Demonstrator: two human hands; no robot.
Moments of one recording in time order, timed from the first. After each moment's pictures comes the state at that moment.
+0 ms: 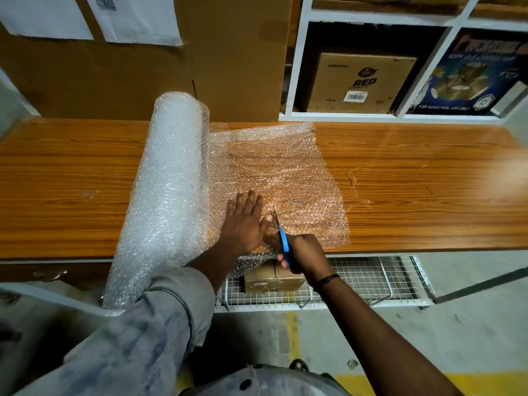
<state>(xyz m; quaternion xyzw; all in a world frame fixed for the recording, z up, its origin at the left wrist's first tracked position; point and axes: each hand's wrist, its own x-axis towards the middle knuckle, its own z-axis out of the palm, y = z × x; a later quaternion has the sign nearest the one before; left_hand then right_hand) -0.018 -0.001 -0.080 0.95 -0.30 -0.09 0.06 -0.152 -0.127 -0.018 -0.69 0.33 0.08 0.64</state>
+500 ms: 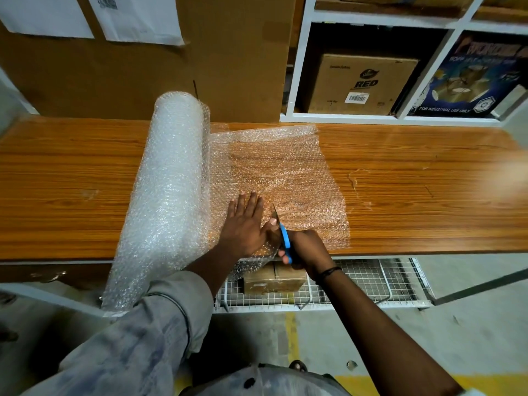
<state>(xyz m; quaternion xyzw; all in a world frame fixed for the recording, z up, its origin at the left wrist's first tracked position) -0.017 0.003 -0.083 0.94 -0.32 -0.08 0.04 -0.140 -0.132 -0.014 -0.69 0.33 0.08 0.64</state>
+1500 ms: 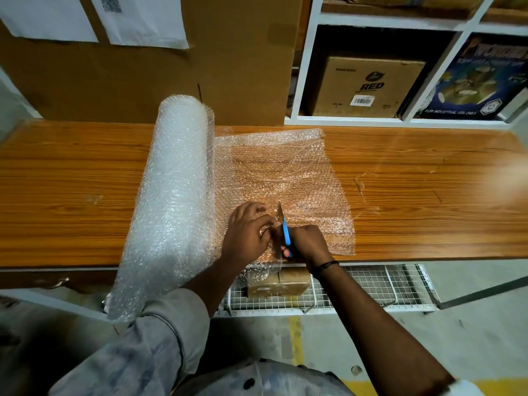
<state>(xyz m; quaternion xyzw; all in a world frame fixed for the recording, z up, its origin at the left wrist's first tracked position) -0.021 0.016 -0.086 0.90 -0.32 0.08 0.30 -0.111 -0.126 -0.011 -0.69 0.35 0.04 0.63</state>
